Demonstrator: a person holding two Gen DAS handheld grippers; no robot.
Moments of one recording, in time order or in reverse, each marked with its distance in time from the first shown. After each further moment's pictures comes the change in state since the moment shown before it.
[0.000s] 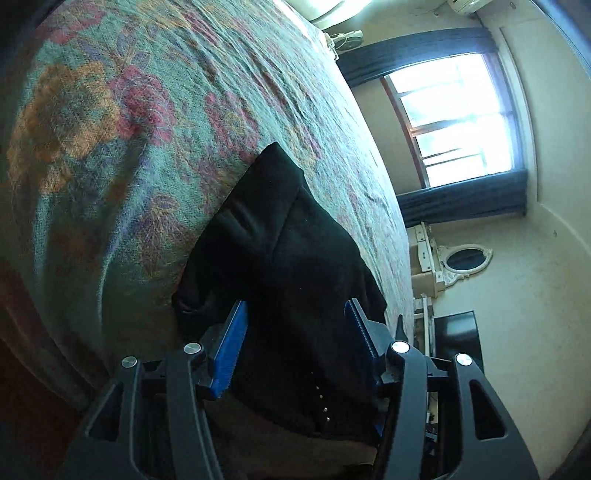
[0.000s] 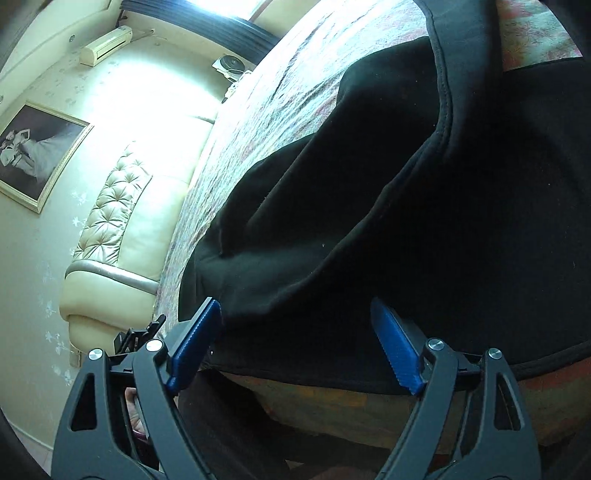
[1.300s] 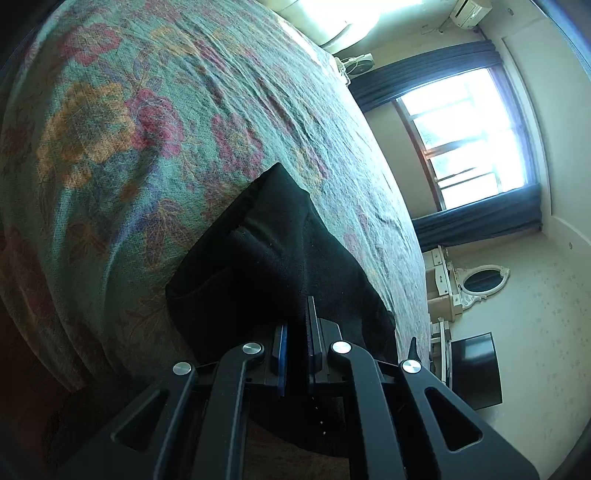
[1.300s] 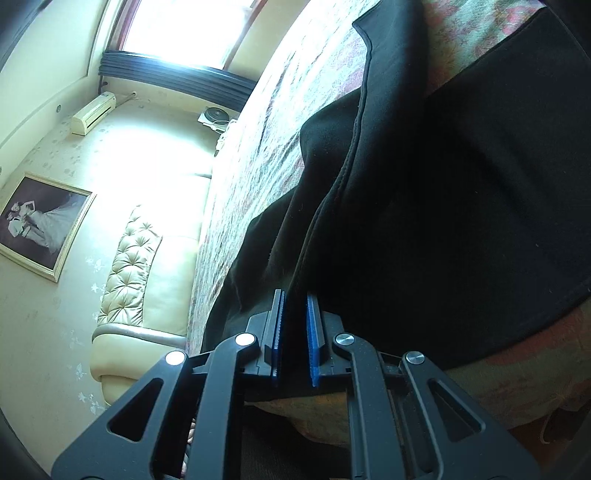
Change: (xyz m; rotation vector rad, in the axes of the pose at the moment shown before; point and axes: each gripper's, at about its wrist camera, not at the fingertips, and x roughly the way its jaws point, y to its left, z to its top) left arm -0.017 -0.013 -0.020 -0.018 -0.102 0.054; right arm -0.055 -0.032 -0.008 0.195 -0.154 0.061
